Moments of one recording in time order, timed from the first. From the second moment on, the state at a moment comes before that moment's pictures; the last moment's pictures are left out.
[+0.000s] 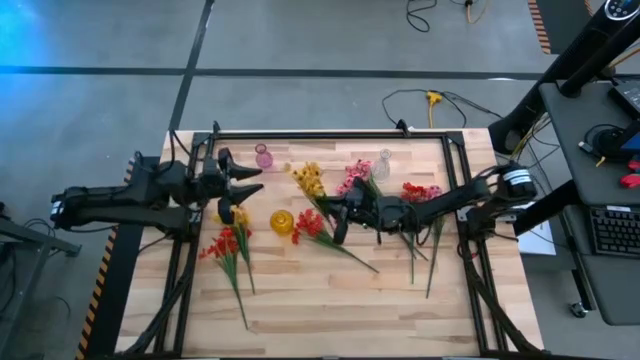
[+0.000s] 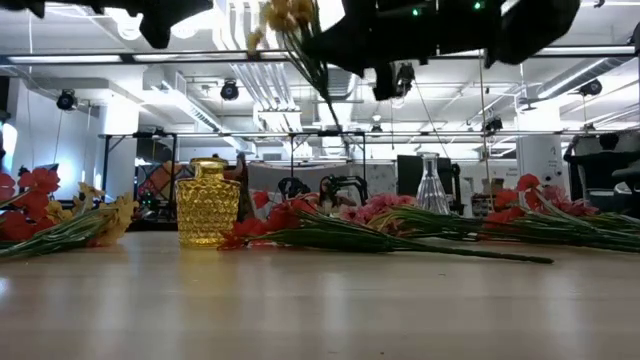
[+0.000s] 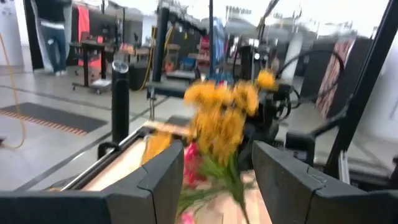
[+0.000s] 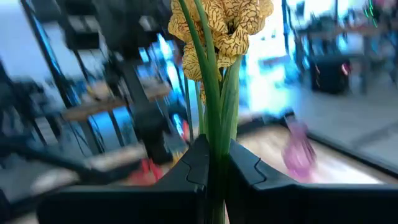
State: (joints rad) left arm 0.08 0.60 0.60 0.02 -0.10 -0.13; right arm 0.11 1.70 0.82 1.00 0.42 0.16
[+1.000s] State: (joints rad) left arm -0.07 0.49 0.50 -0.28 0.09 -0.29; right arm 0.04 2.14 1.26 1.34 0.26 -0.05
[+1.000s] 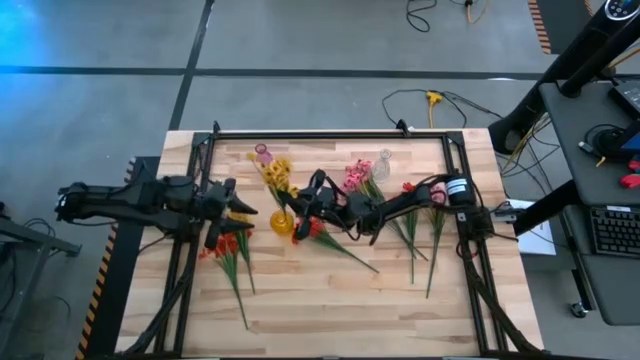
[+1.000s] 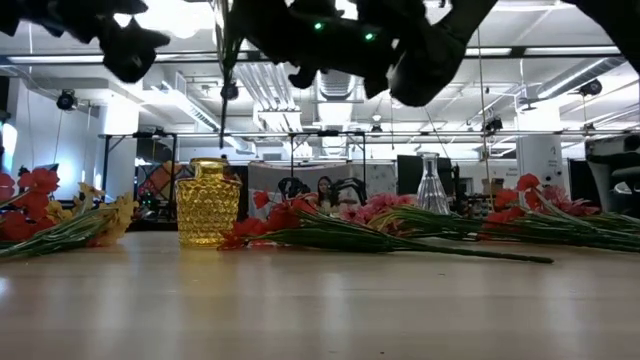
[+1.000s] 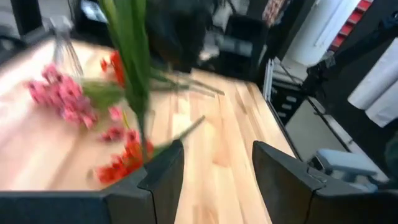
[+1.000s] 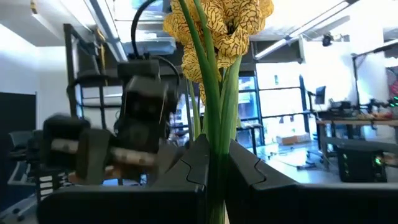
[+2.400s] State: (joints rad) left arm -0.15 0.42 0.44 -0.28 -0.05 -0.35; right arm 0.01 2.23 1.32 1.31 0.26 -0.09
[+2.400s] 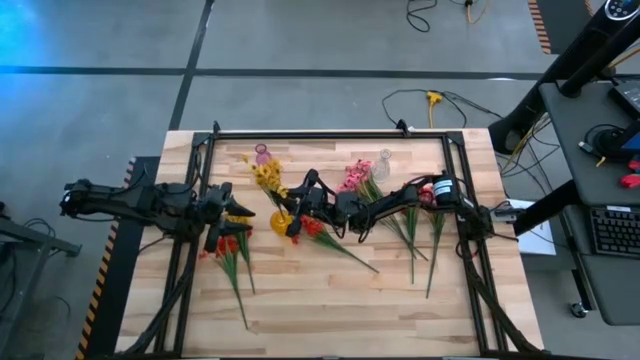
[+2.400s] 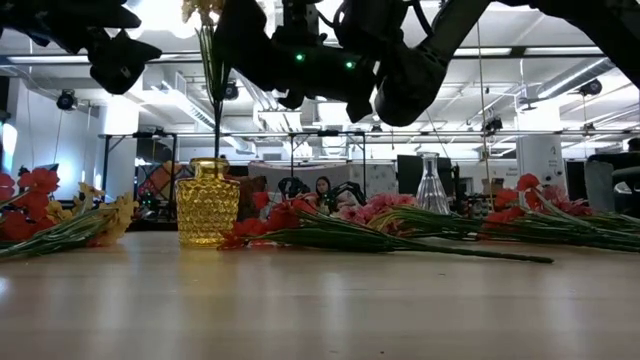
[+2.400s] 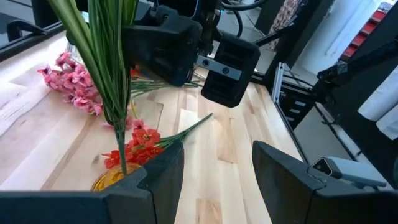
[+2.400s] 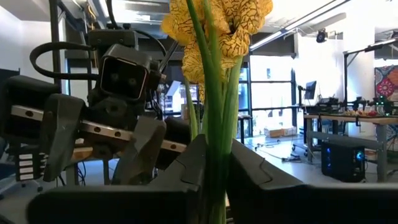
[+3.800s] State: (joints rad) left arm -0.15 0.42 0.45 -0.43 -0.14 -0.51; right arm 0.05 2.07 1.32 0.71 0.32 -0.08
